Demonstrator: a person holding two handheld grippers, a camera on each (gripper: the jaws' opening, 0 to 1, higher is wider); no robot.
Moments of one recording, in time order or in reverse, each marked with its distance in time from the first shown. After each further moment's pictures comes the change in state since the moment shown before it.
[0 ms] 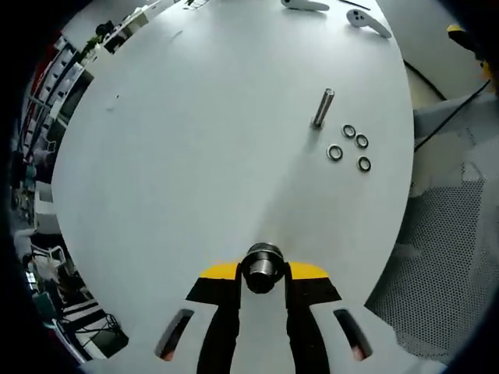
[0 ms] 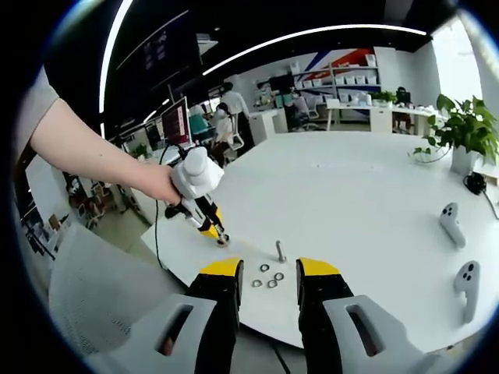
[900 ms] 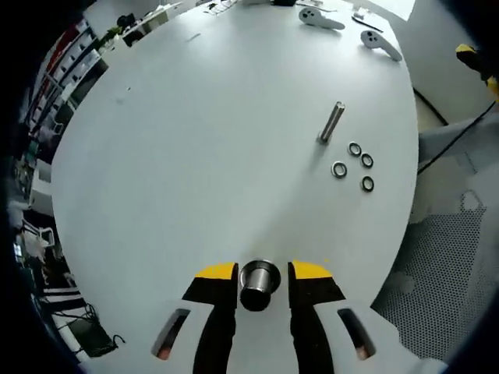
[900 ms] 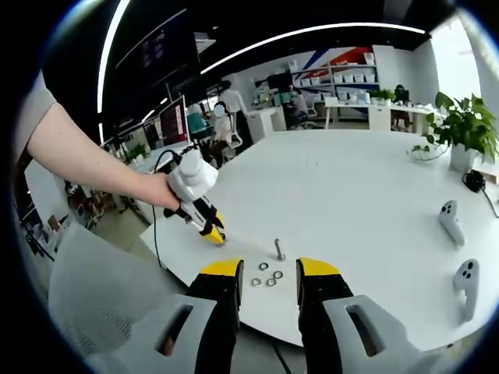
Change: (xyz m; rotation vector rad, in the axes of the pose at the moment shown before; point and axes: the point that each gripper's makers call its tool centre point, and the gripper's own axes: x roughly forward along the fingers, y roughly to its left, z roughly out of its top) left arm -0.009 -0.004 0.017 -0.161 -0.167 0.008; right arm 0.000 -0.001 -0.001 0.001 0.007 -0.002
